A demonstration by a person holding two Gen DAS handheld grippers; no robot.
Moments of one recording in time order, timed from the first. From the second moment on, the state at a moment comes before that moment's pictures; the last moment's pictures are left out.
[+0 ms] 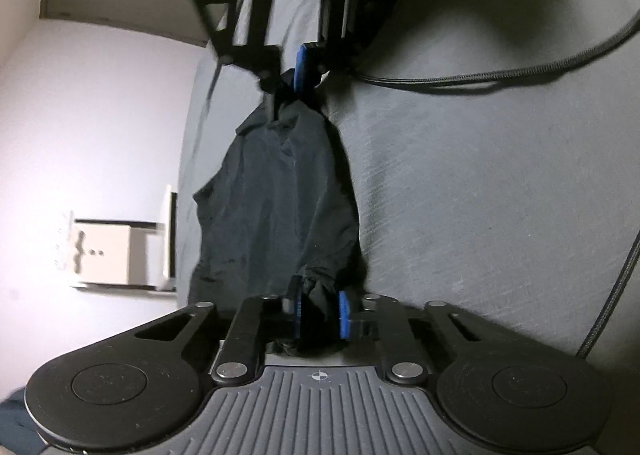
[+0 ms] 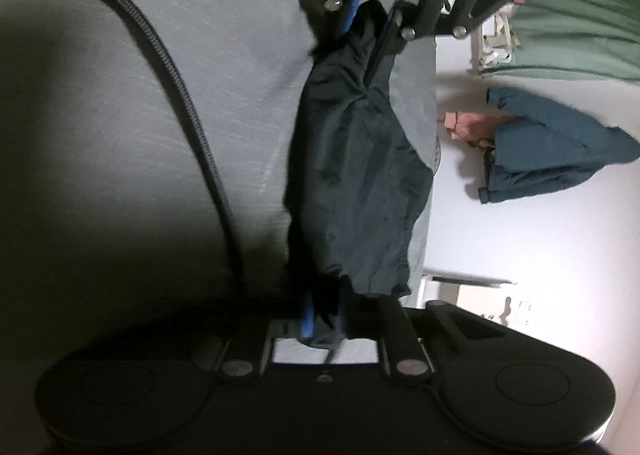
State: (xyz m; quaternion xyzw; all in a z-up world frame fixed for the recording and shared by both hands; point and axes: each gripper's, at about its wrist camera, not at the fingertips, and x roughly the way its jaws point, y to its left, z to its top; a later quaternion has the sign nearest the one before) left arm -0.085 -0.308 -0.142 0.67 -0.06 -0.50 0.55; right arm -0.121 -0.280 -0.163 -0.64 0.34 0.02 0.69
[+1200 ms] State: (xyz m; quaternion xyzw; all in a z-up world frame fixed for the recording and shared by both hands) left arm 0.027 -0.196 -0.037 0.28 0.37 -0.67 0.59; right arm -0.073 -0.278 -0.021 -0.29 0.50 0.18 0.80
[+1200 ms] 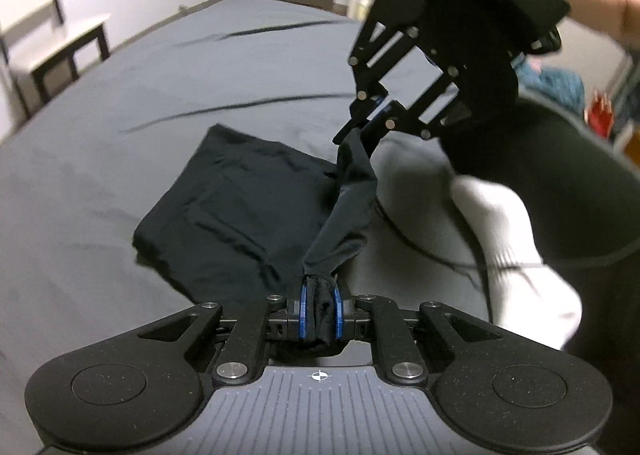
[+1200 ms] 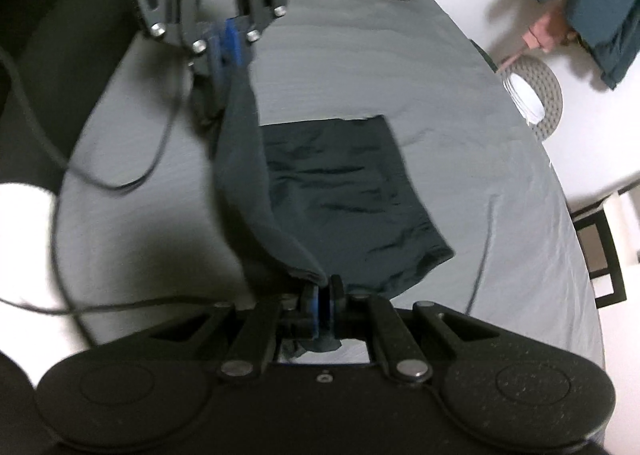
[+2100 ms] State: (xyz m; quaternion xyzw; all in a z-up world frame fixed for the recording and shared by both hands) left arm 0.140 -0.230 -0.093 0.14 0.49 -0.60 0.62; right arm 0.022 -0.386 -0.053 -0.06 0.54 0.11 0.83
